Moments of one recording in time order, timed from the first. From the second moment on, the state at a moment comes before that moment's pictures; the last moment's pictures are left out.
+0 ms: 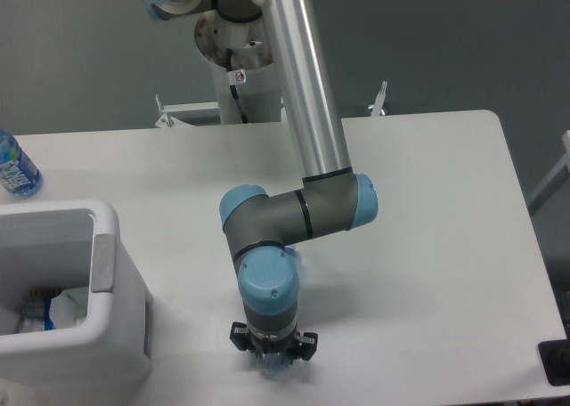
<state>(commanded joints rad) 2.28 -2.33 -1.36 -0.90 1.56 0.44</state>
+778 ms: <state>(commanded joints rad) 2.29 -2.25 -1.21 -0.89 1.48 0.41</state>
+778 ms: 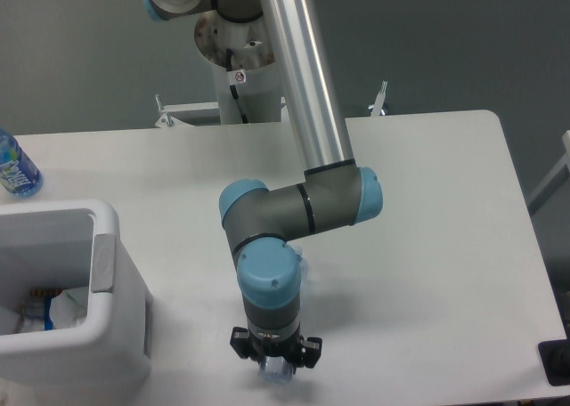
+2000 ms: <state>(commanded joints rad) 2.19 -2.00 -1.06 -0.64 1.29 -0.12</state>
